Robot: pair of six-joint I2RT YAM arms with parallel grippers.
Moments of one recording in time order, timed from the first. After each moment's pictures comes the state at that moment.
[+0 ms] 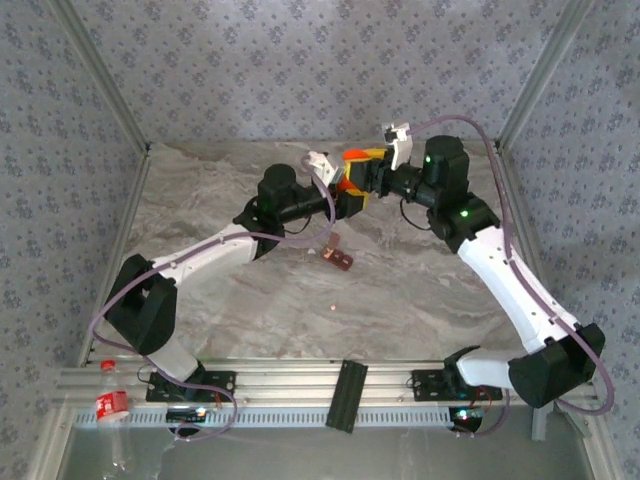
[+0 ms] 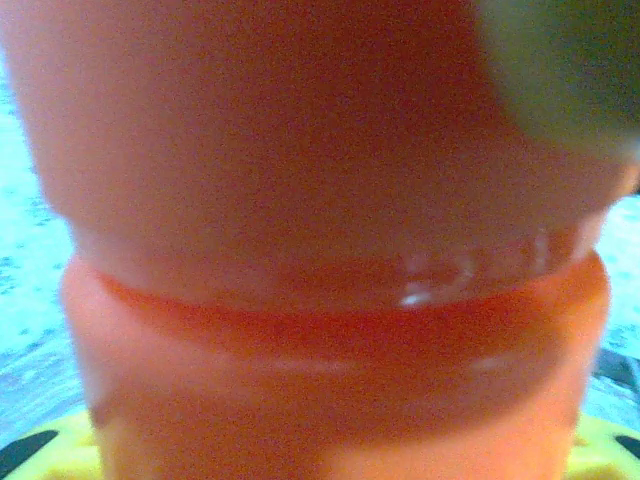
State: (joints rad) left arm -0.74 1.61 1.18 0.43 0.40 -0.10; right arm 0.45 1.27 1.28 -0.16 -0.42 0.28
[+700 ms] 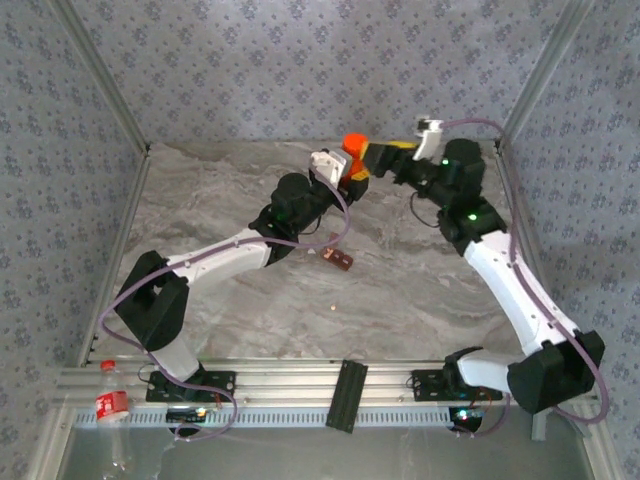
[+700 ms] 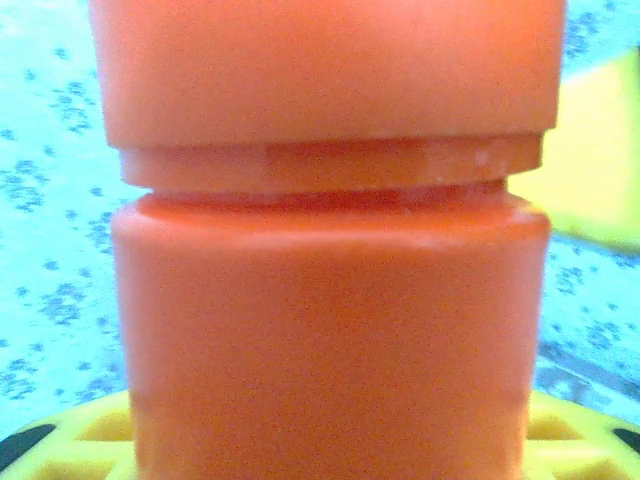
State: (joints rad) left arm -0.80 1.66 1.20 0.55 0.01 -0.01; right arm 0.29 1.21 1.21 -0.05 -0.39 0.51
